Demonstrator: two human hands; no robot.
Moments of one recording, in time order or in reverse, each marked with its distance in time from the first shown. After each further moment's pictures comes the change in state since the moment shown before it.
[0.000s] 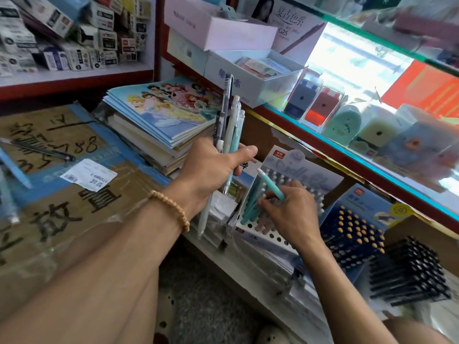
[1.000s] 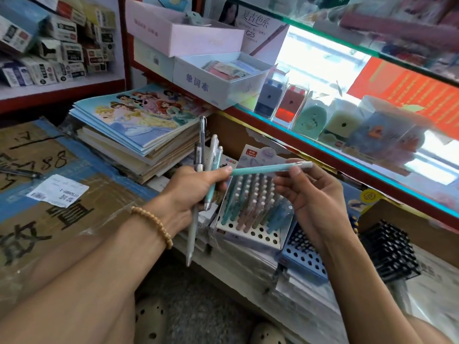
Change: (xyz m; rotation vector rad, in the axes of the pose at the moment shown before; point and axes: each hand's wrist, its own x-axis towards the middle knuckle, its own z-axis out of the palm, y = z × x) left_hand -0.002 -0.018 0.019 -0.150 -0.125 -0.352; right_hand -0.012 0.016 -0.071 1.315 -0.029 0.178
